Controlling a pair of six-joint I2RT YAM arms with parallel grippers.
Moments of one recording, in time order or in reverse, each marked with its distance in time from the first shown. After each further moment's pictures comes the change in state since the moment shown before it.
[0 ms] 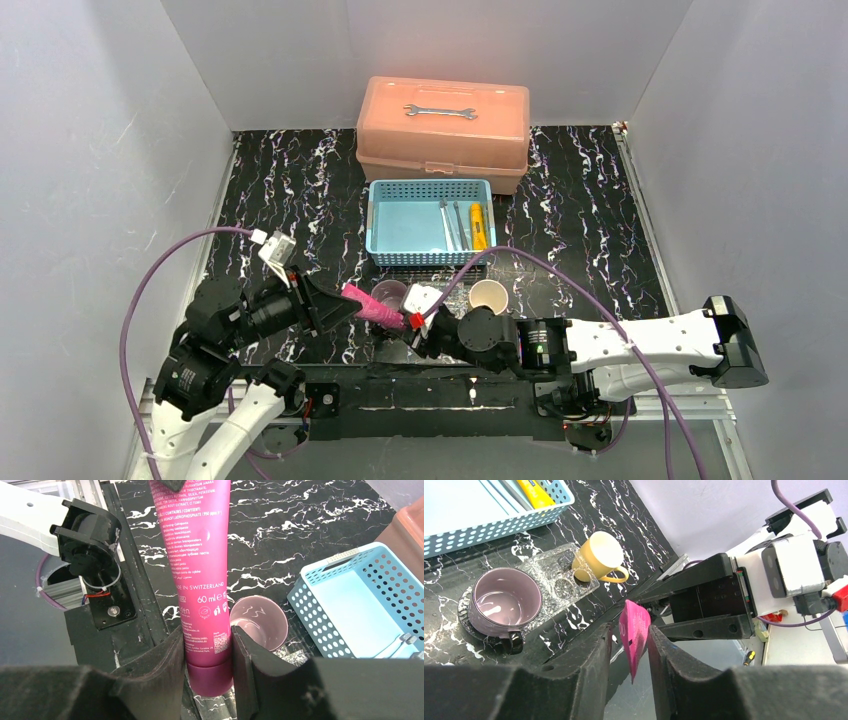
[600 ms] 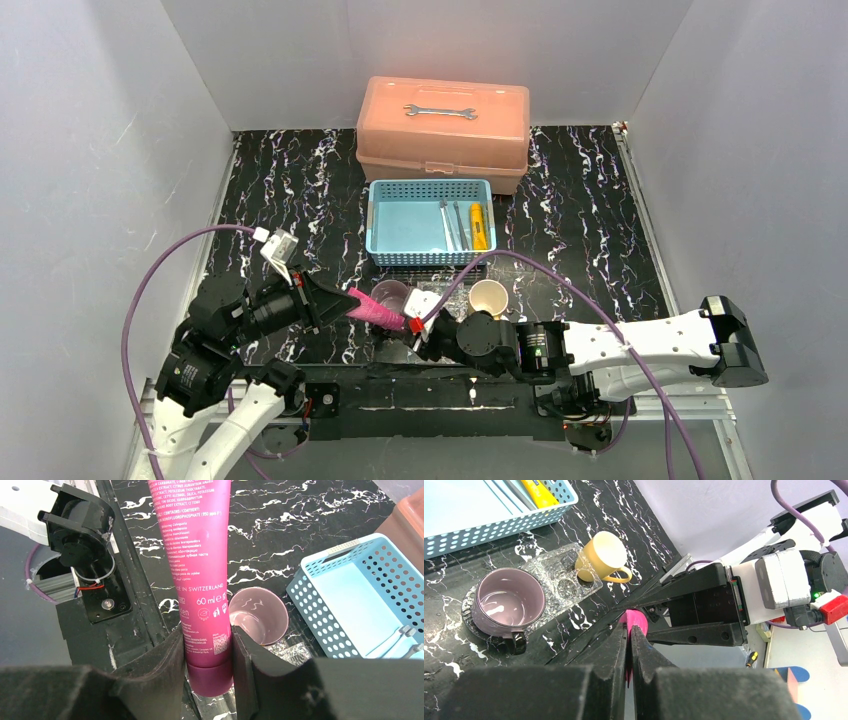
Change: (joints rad) left arm 0.000 0.017 0.000 0.000 -0.011 0.013; right arm 0.010 0.002 -0.042 0.021 0.024 0.000
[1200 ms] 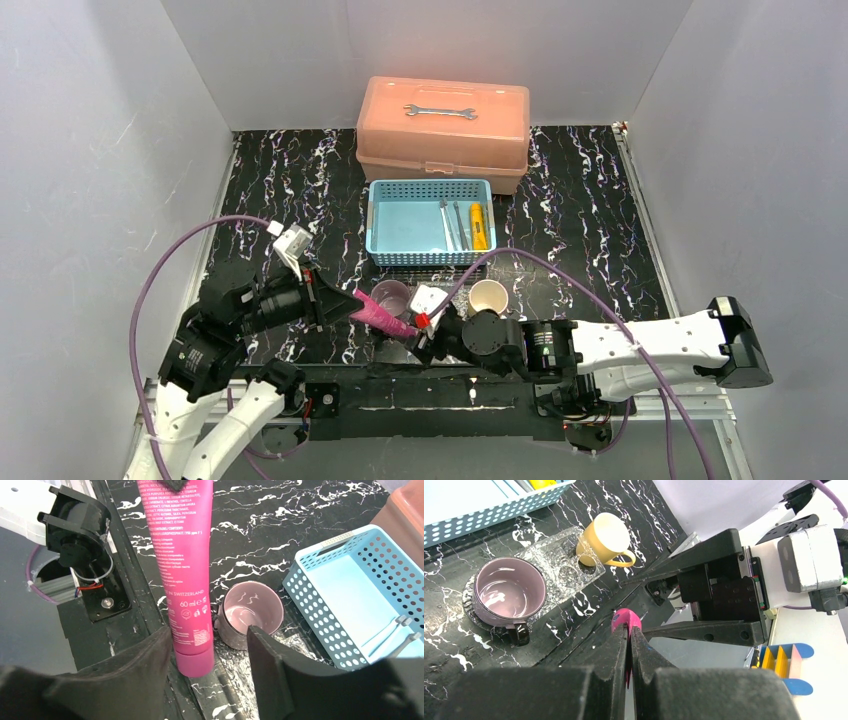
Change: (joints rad) left arm 0.000 0.071 0.028 -0.042 0.051 0.069; right arm 0.002 -0.035 0.001 -0.038 0.019 0.027
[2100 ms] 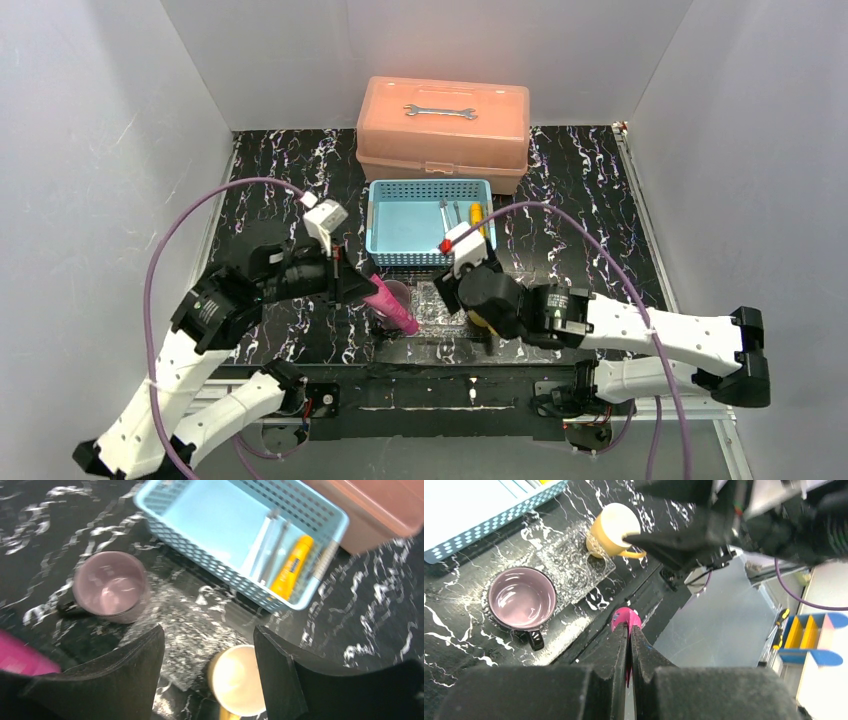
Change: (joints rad) left arm -0.111 0.259 0.204 -0.083 -0.078 0.117; right arm -0.172 -0.007 0.199 -0.495 0.280 0.223
